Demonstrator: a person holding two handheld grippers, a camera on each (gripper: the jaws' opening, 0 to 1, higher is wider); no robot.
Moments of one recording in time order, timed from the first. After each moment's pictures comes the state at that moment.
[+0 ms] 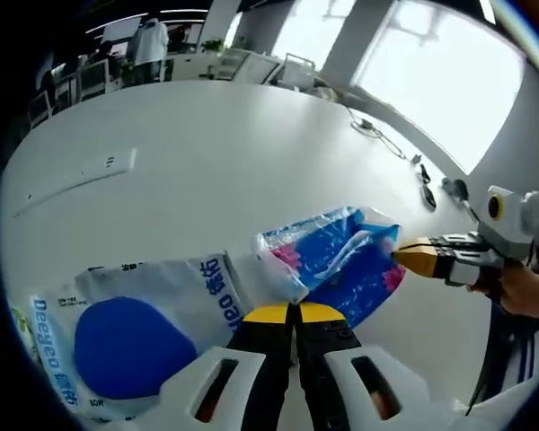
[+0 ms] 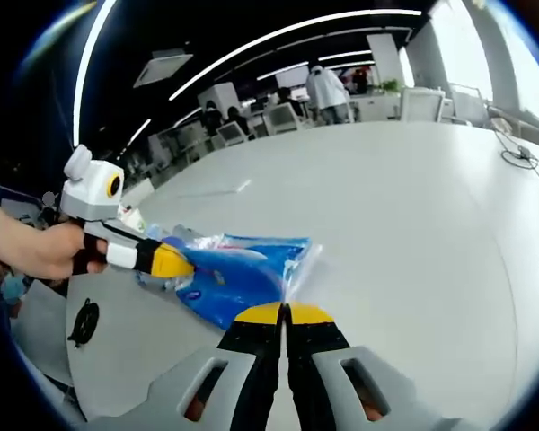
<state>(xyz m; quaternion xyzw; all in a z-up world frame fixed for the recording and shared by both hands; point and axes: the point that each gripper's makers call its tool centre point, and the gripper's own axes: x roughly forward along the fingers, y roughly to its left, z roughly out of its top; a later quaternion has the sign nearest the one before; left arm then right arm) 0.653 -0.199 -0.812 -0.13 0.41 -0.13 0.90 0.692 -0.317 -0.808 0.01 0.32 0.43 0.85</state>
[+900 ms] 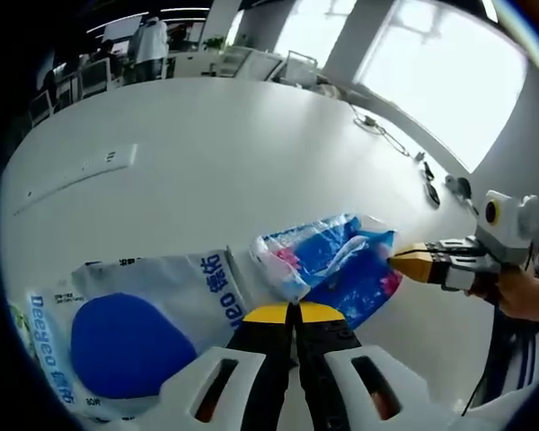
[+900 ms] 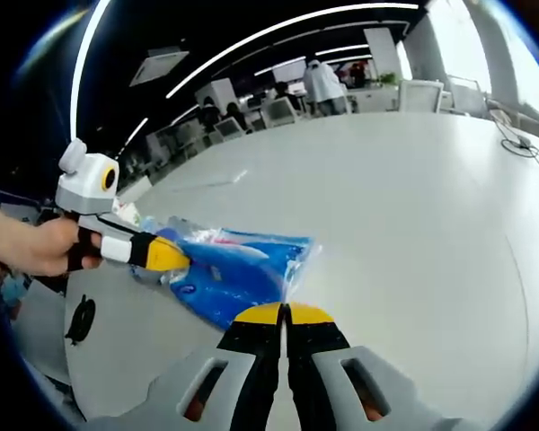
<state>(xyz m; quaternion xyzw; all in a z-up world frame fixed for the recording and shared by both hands) 0.655 -0.199 -0.818 -0.13 0.41 -0.12 0.89 0.690 -0.318 -0.823 0.01 0.33 0.42 0.84</state>
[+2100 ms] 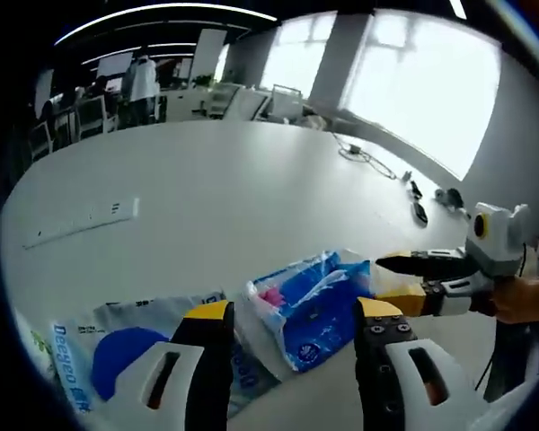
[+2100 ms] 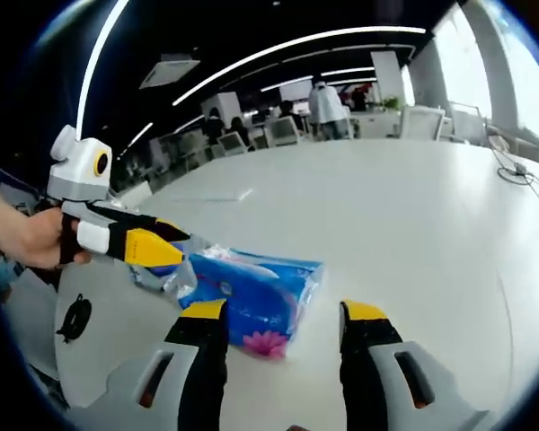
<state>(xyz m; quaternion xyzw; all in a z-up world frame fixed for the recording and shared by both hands) 0.659 -0.201 -0.770 -0.11 0.32 -0.13 0.93 0.688 -0.314 -0.796 -0.01 0.27 0.42 0.86</state>
